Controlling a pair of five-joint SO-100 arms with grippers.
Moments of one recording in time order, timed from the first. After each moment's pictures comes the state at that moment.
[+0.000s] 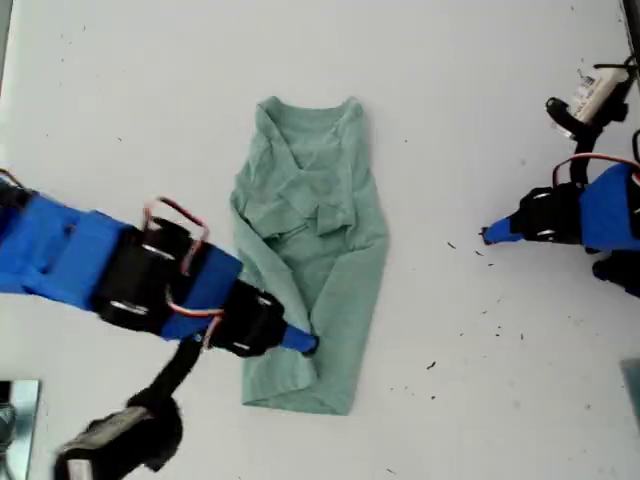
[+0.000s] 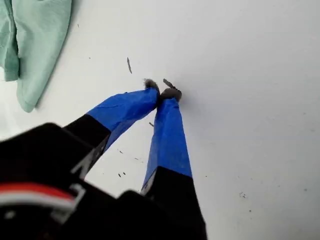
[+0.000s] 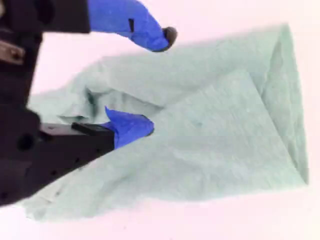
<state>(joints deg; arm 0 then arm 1) 10.8 73.9 52.5 85.3 3.8 8.7 200.3 175.1 78.7 -4.4</state>
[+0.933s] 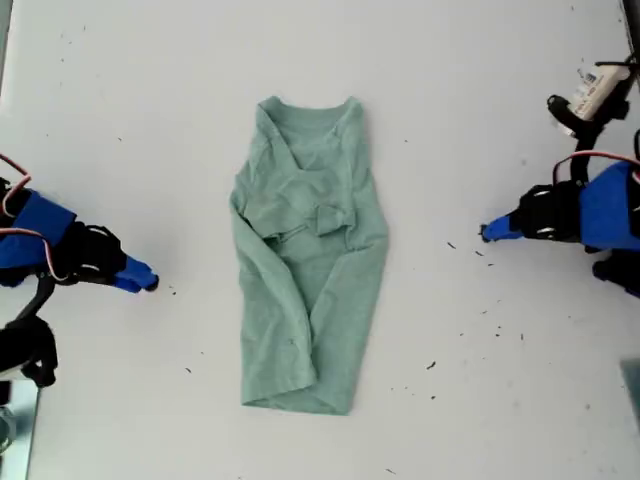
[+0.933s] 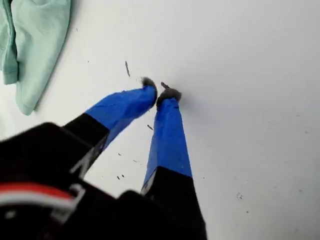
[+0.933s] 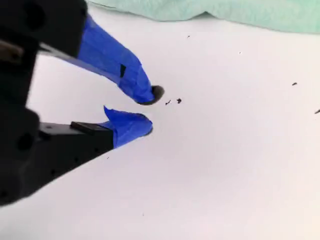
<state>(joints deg) 13.3 169.7 172.7 55.6 -25.4 9.8 200.4 175.0 78.8 -4.7</state>
